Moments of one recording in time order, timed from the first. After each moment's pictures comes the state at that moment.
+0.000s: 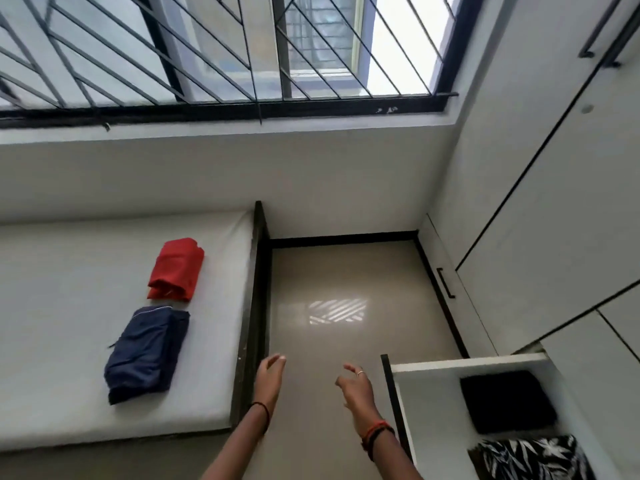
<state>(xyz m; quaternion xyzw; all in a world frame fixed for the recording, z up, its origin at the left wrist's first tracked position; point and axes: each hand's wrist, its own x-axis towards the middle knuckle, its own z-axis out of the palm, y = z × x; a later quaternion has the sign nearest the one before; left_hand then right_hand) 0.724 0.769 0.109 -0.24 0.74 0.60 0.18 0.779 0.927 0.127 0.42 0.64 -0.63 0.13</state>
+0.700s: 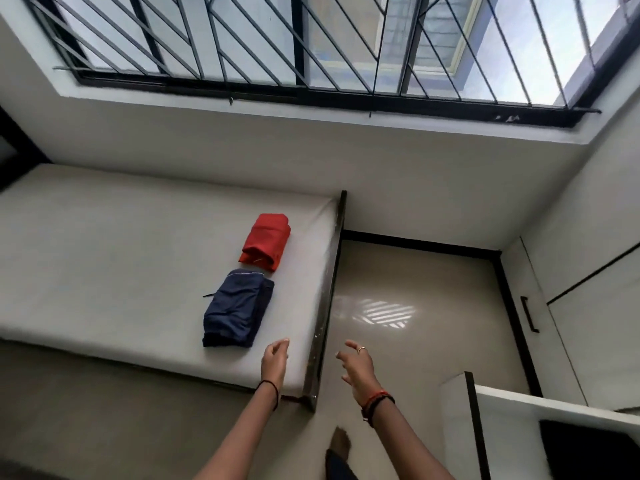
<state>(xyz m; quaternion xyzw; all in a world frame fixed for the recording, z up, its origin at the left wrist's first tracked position) 0.727 0.564 0.111 -0.37 0.63 0.67 0.10 0.732 0.724 0.153 0.34 0.63 -0.67 0.22</state>
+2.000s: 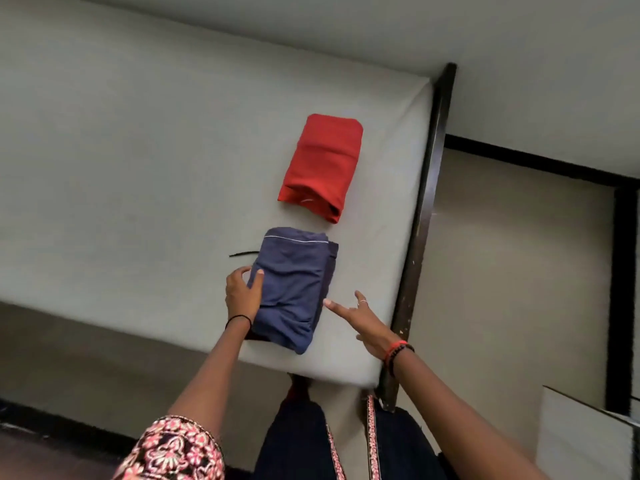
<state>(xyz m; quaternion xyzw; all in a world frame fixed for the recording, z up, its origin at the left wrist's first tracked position) 0.477 0.287 -0.065 -0.39 0.80 0.43 0.12 0.481 0.515 -0.033 0.30 0.62 -0.57 0.45</state>
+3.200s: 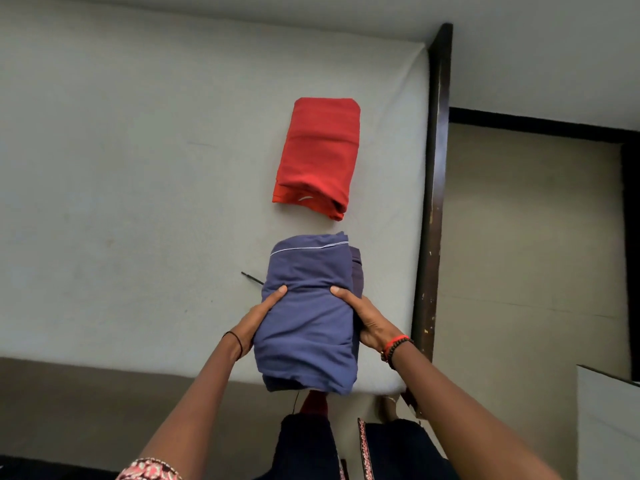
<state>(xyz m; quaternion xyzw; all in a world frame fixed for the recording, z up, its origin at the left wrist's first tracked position) 0.470 0.244 -0.120 -0.38 0.52 0.60 0.47 0.468 0.465 -0.121 0.37 0.43 -0.71 0.41</state>
